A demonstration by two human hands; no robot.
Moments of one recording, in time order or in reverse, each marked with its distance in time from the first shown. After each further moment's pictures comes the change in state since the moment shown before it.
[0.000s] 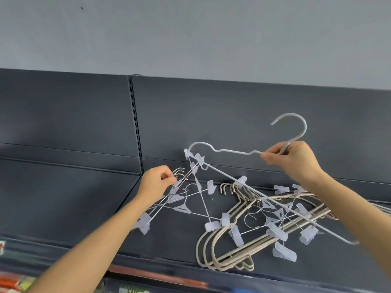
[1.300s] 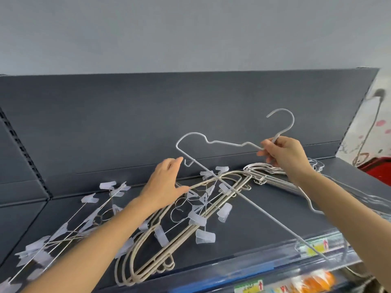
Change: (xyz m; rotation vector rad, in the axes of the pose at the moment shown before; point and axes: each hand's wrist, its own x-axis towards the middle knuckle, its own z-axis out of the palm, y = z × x) left_hand -0.021 0.160 0.149 0.335 -0.405 0.467; right_hand -0.035 0.131 -0.137 0.230 0.343 0.296
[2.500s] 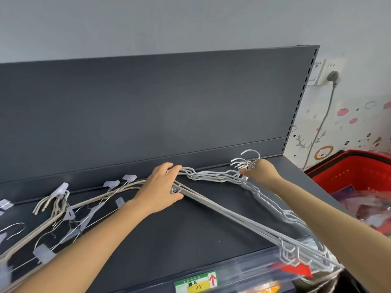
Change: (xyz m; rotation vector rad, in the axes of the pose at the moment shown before) left_hand 0.153 0.225 0.174 0.107 -0.162 0.022; right_hand 0.165 0.194 -0.213 -0.703 -0.259 0.248
